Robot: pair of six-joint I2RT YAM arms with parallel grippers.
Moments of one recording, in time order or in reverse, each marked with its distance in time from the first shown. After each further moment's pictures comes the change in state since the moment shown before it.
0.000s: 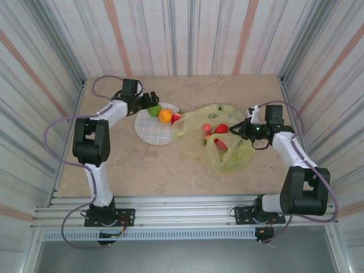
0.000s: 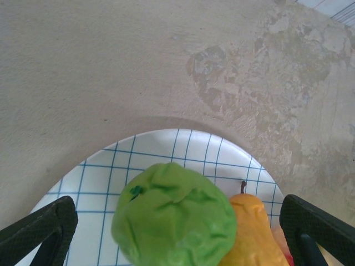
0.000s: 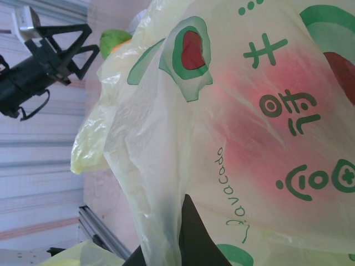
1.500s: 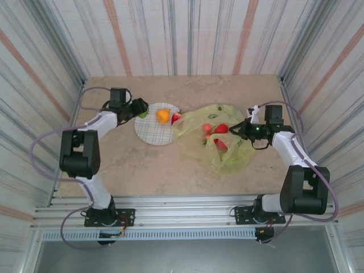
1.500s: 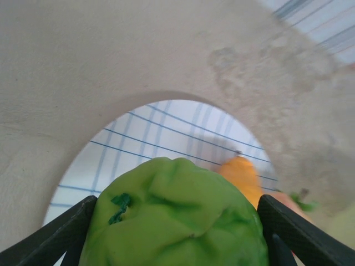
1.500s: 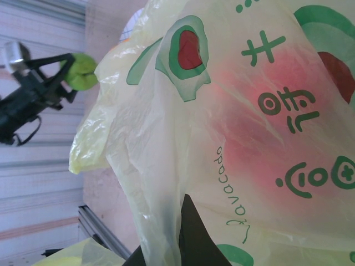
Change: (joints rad) left arm 0.058 -0.278 -0.331 0.140 0.029 -0.105; right arm 0.000 0.008 0.000 0.000 0.000 -0.003
